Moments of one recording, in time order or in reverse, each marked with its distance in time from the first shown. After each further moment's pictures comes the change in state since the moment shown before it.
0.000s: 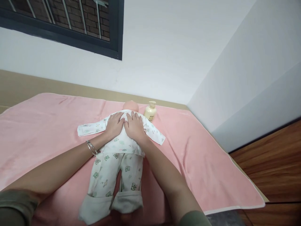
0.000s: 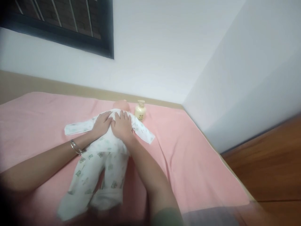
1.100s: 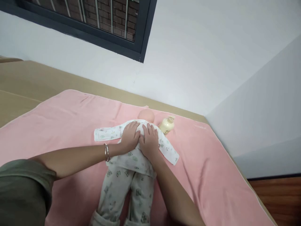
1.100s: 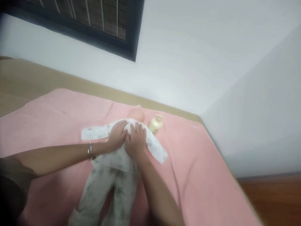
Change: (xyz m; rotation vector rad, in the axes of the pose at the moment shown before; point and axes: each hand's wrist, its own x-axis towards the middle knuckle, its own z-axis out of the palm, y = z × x) left_hand -0.012 -0.003 0.014 0.004 0.086 0.042; right_hand -0.005 0.006 0.004 0.045 0.023 0.072
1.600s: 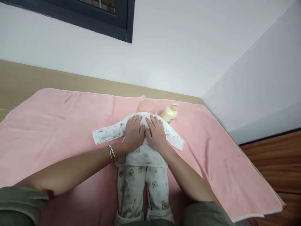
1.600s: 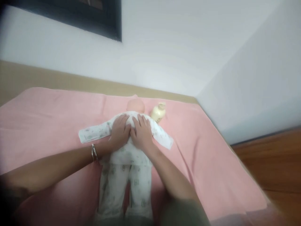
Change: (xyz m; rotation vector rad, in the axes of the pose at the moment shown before) left_hand -0.003 0.005 -0.003 -0.073 -0.055 0.000; right_hand -0.002 -0.005 -0.012 0.017 -0.063 0.043
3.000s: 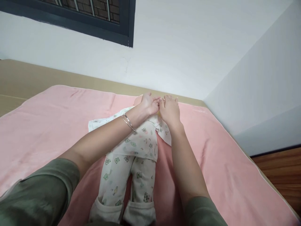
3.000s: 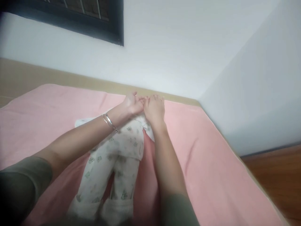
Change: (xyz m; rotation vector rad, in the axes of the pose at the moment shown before) left_hand 0.117 0.140 -0.007 -1.752 -0.207 -0.998; right_hand 0.047 0.037 -0.090 -0.059 0.250 0.079
